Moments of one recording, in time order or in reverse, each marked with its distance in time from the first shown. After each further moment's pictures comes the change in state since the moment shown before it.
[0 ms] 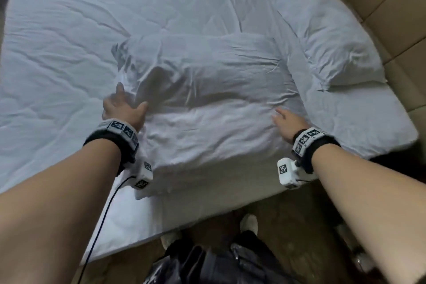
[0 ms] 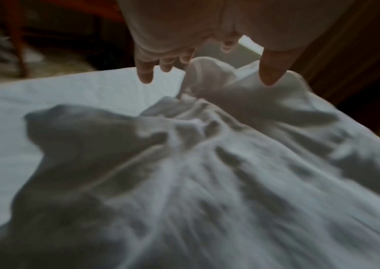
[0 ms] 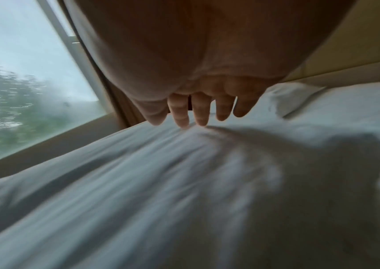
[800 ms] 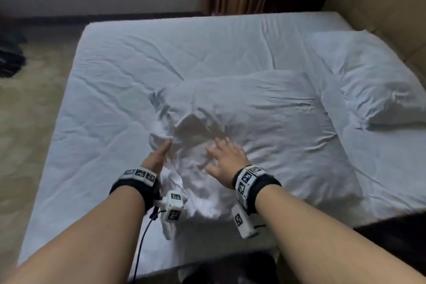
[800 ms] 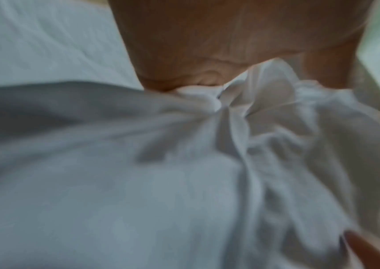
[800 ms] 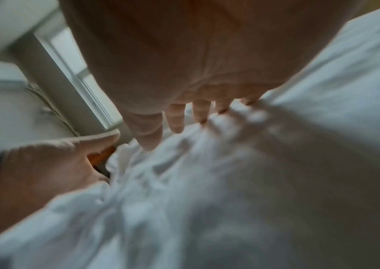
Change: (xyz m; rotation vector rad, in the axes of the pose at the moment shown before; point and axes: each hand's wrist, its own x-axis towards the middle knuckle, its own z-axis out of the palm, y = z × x) left_hand 0.069 -0.110 0.045 -0.668 -0.332 -0.332; right_hand -0.044 -0.189 0.123 -0.409 -0.222 -0.588
